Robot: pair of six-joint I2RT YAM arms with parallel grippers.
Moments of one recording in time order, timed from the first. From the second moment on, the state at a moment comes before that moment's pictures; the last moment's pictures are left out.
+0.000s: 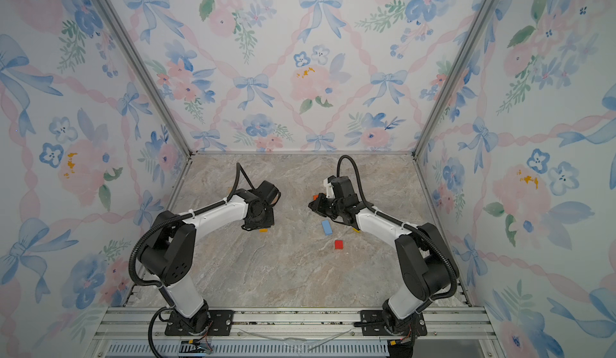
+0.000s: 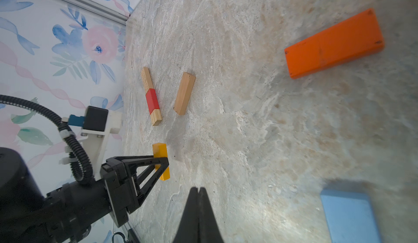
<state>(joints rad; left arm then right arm) -0.55 1.75 1.22 -0.78 -0.19 -0.67 0.48 1.62 0.98 -0.04 -0.42 0.81</state>
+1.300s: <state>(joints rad) -0.31 2.06 1.62 -0.78 -0.12 0.06 0.52 1.57 1.02 -0.15 -0.33 0.79</state>
